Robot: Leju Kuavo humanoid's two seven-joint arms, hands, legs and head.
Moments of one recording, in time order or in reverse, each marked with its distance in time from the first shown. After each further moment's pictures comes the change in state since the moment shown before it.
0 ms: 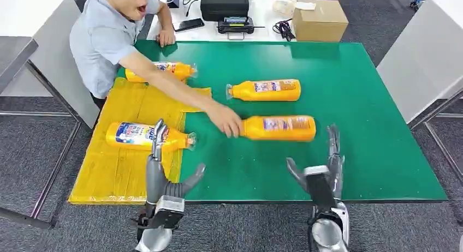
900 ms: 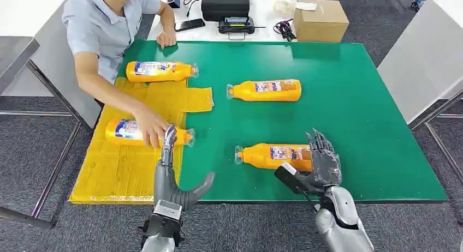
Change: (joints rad) left arm 0.014 0.081 -0.188 -0.074 0.133 -0.002 0.103; right arm -0.187 -0.175 0.084 0.354 0.431 0.109 0.296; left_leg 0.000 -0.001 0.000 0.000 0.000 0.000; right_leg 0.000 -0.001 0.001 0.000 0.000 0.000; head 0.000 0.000
